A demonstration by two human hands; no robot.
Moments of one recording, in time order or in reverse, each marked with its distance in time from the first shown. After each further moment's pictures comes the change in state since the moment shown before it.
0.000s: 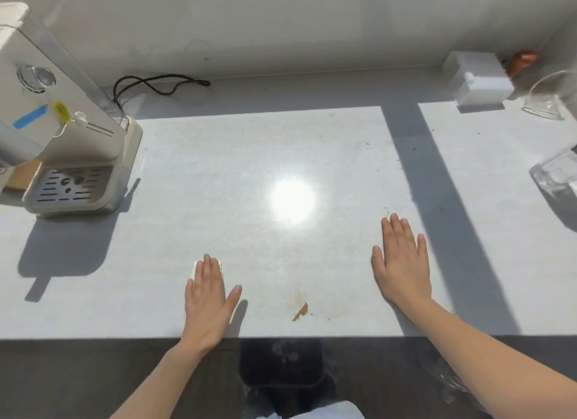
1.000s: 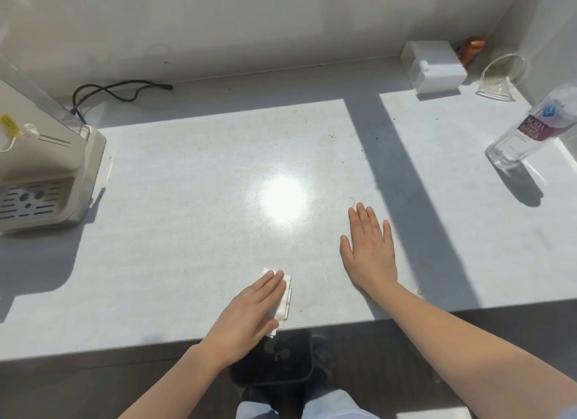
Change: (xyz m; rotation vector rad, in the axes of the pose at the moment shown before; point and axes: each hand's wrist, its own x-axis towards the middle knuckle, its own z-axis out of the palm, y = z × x) left_hand -0.023 0.089 0.007 0.148 -0.298 0.699; right_hand 0.001 0.004 0.004 0.036 0.008 -0.011
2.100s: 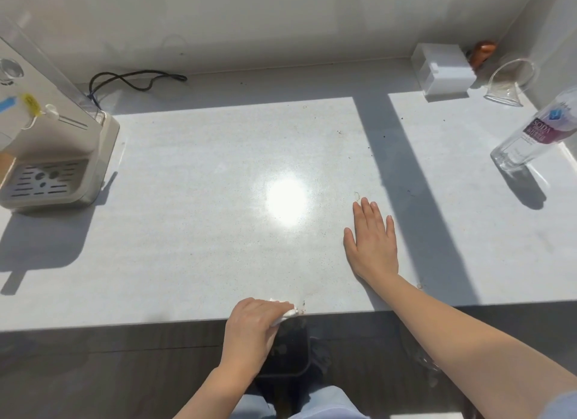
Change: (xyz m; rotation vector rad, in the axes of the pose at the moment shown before) left_hand -0.025 0.048 0.027 -0.083 0.507 -0.137; right_hand -0.001 0.001 -0.001 0.040 0.009 -0.015
